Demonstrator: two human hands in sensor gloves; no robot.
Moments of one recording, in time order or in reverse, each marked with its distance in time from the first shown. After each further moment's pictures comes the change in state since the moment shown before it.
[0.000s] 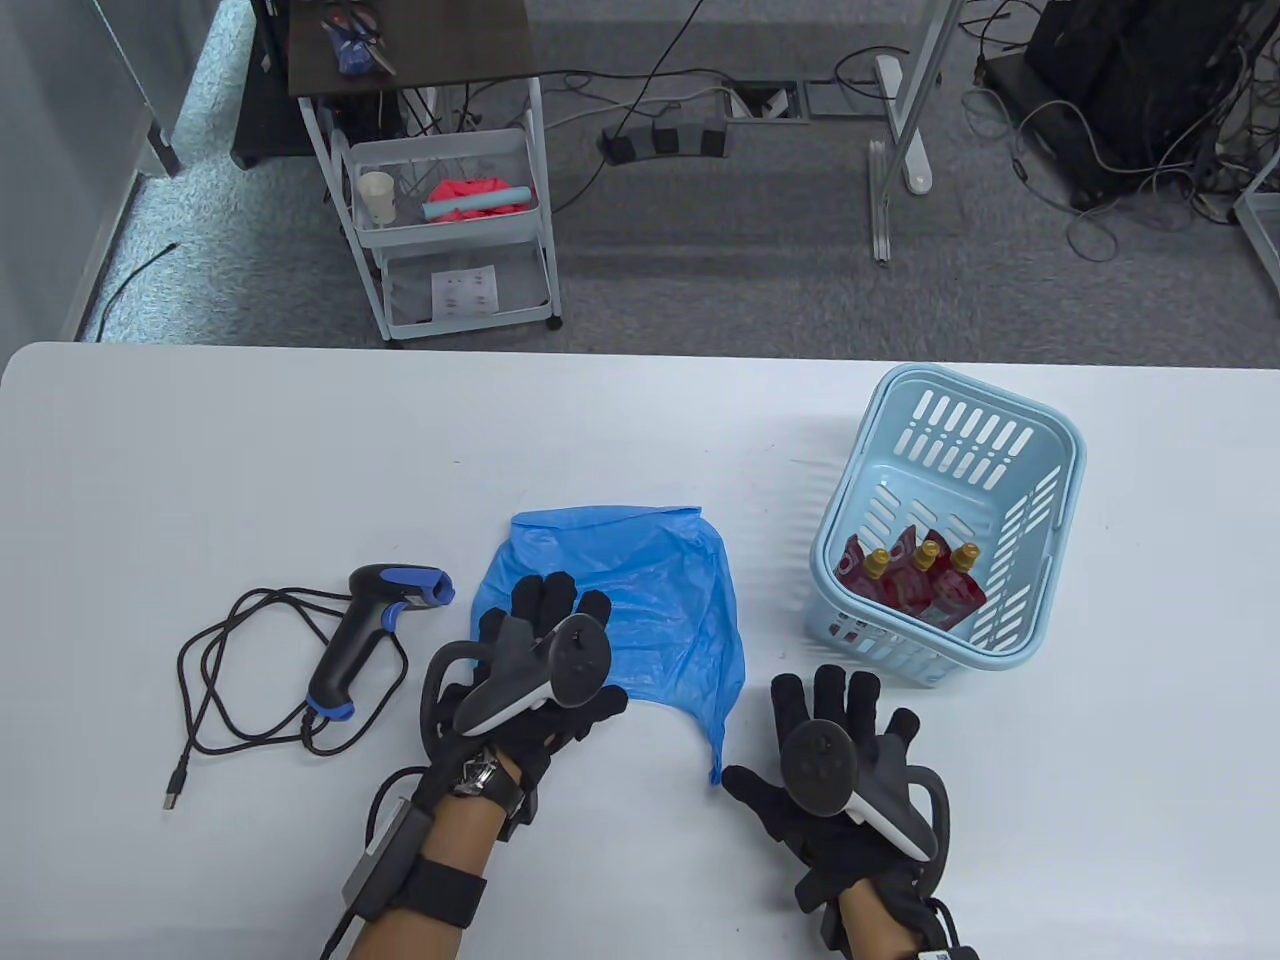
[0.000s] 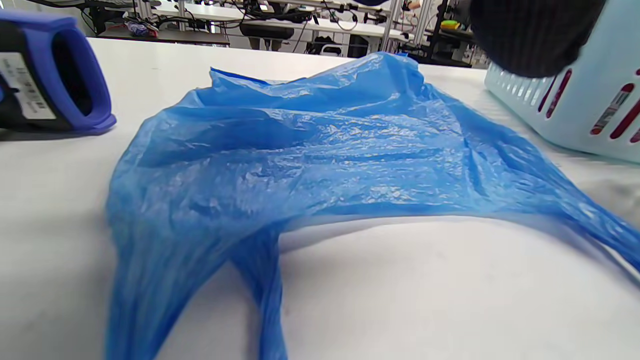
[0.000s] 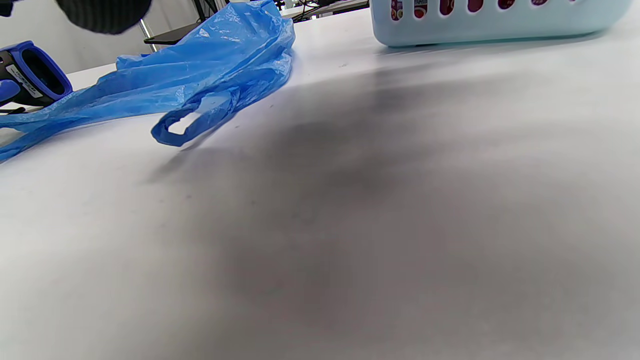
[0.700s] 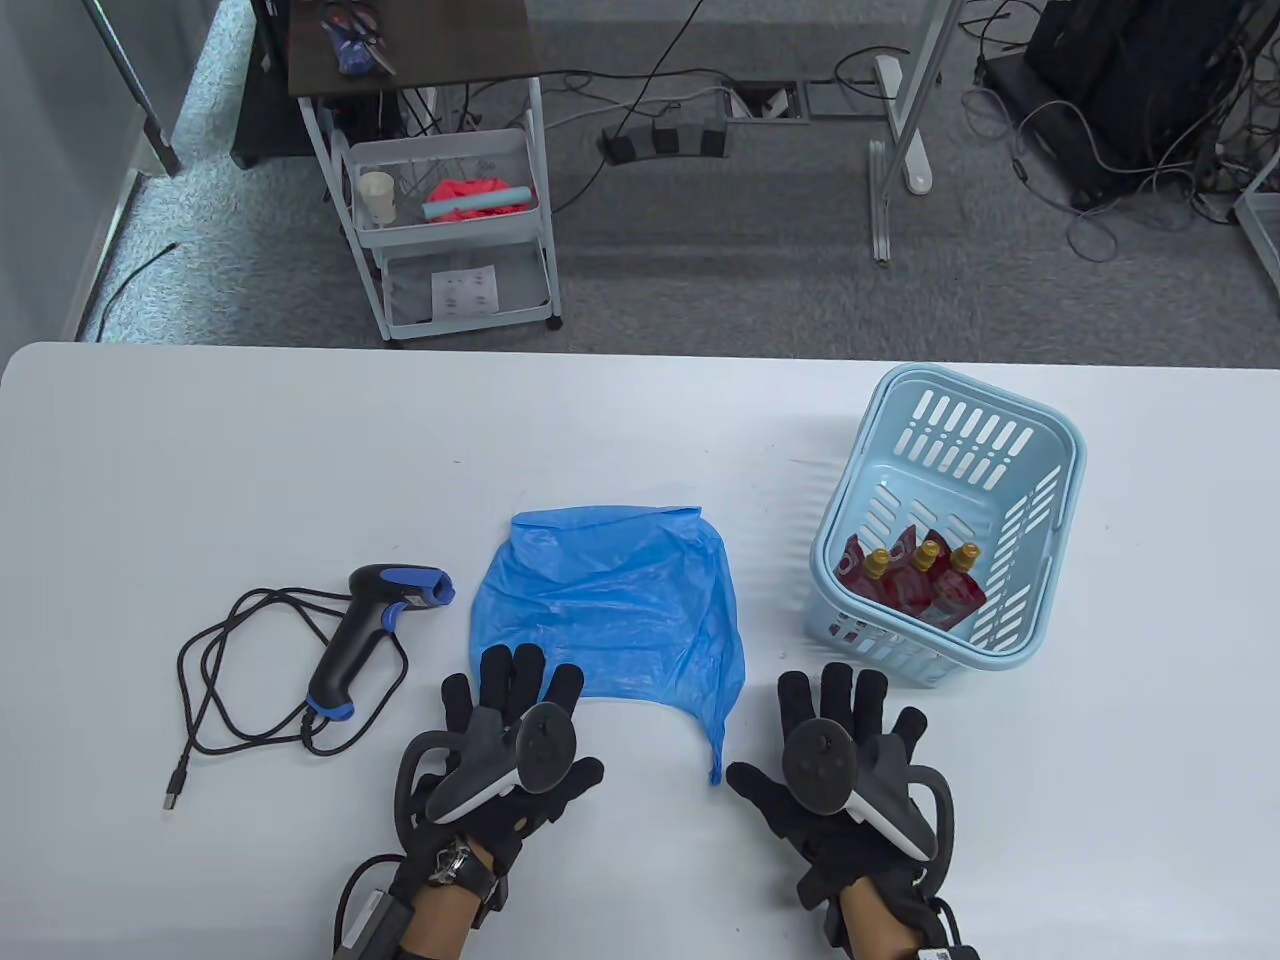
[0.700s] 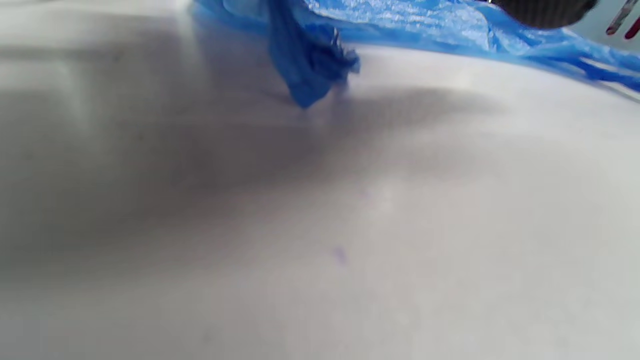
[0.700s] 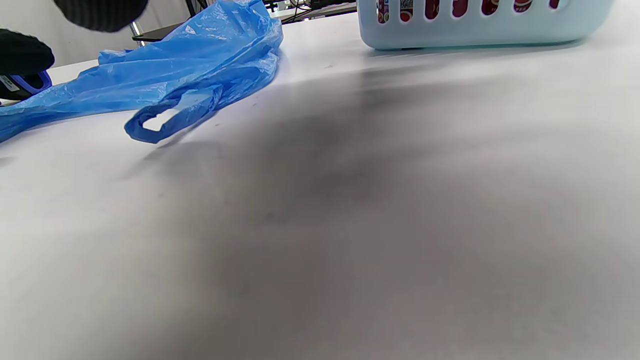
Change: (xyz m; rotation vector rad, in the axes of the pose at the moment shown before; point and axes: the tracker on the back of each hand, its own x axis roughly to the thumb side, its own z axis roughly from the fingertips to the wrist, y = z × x) left_hand -0.023 -0.078 0.044 -0.030 0.027 0.050; right_hand -0.002 -0.001 0.000 -0.016 0.029 0.024
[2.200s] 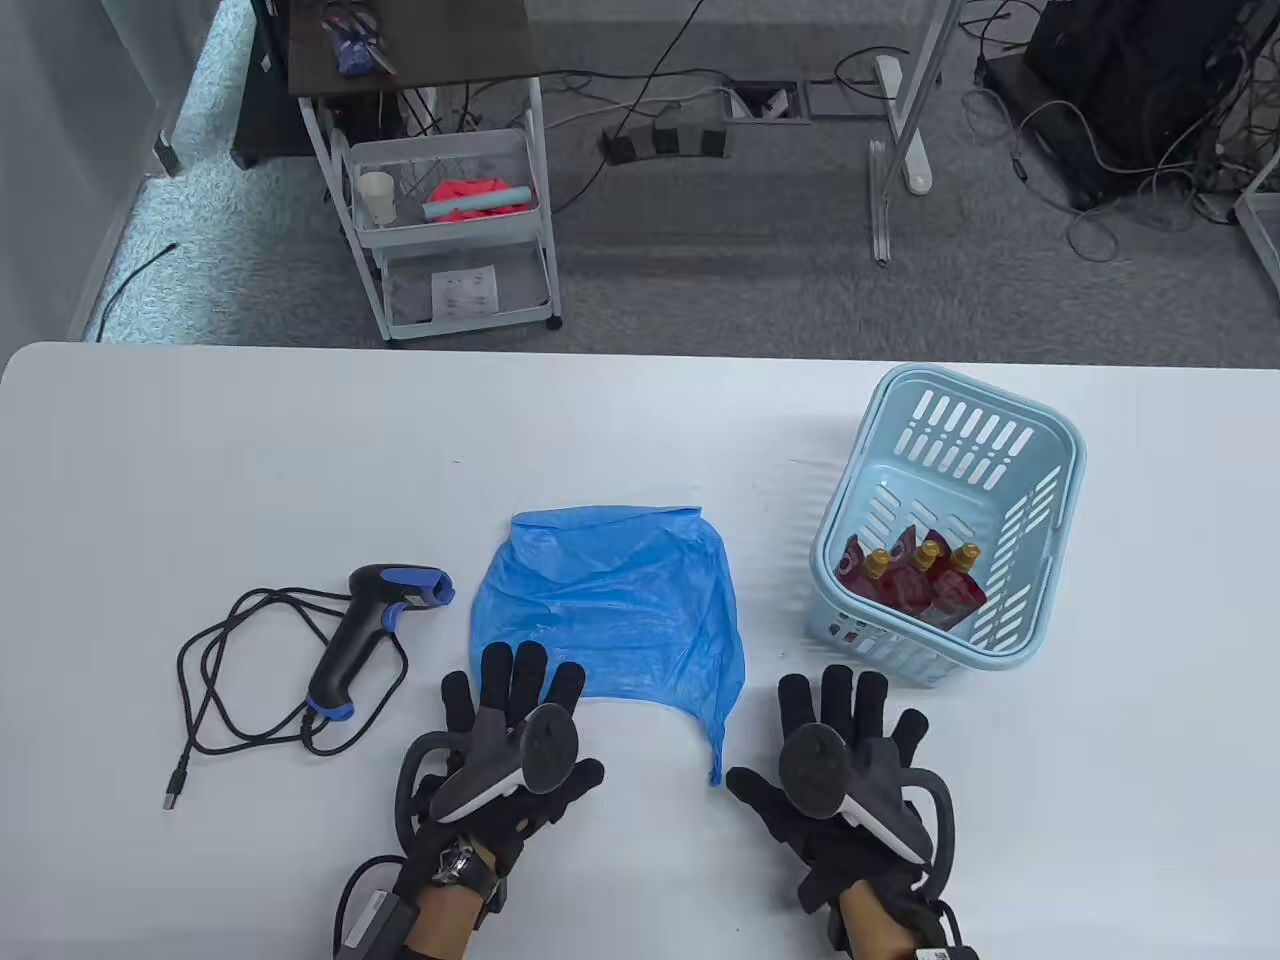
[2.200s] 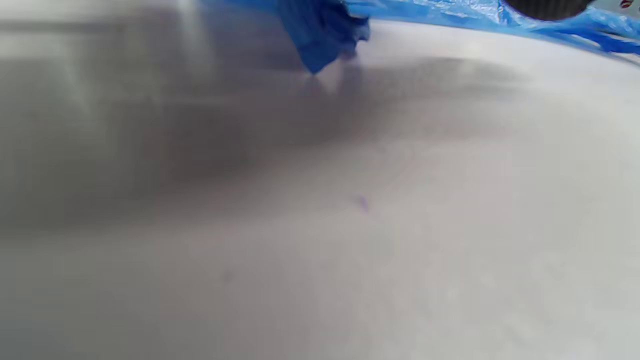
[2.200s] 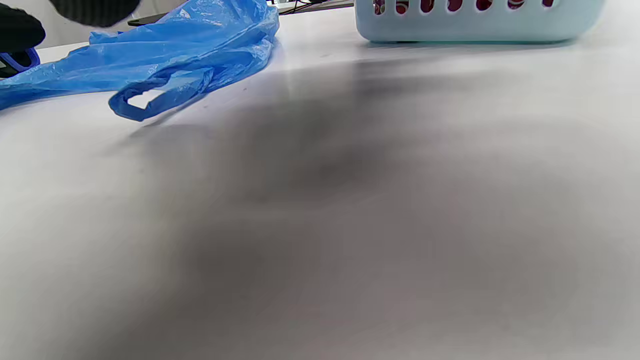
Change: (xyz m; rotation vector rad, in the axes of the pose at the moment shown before) left_hand 0.000 -0.010 -0.003 -0.049 0.008 -0.027; right_hand 0.002 0.001 0.003 0.010 0.010 0.047
